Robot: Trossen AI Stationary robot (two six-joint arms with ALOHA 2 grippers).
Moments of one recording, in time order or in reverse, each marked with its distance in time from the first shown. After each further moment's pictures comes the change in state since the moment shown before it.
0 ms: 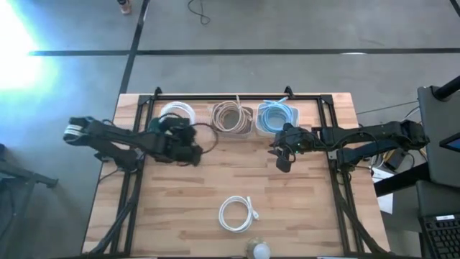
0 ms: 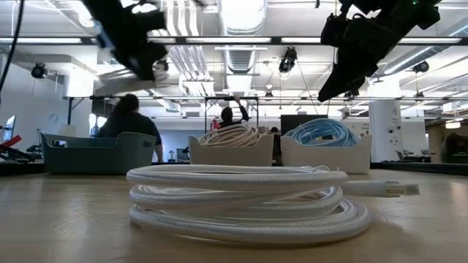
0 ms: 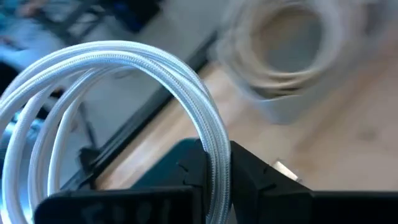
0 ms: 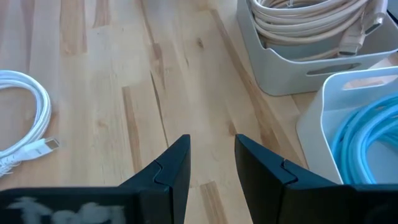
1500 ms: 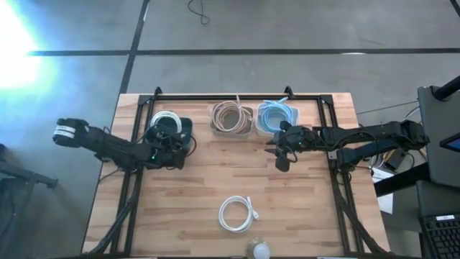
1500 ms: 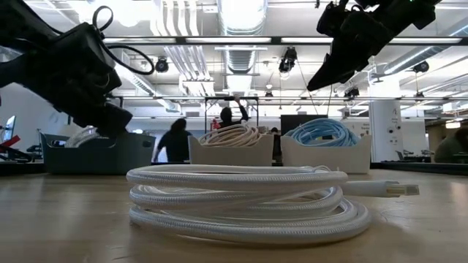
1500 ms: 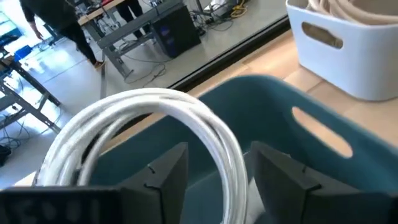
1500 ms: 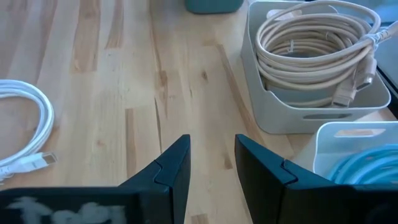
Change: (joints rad) left arm 0.036 -0.171 -0.699 0.703 -0.233 -0.015; right arm 0.000 0.000 0.000 0.104 0.000 -0.130
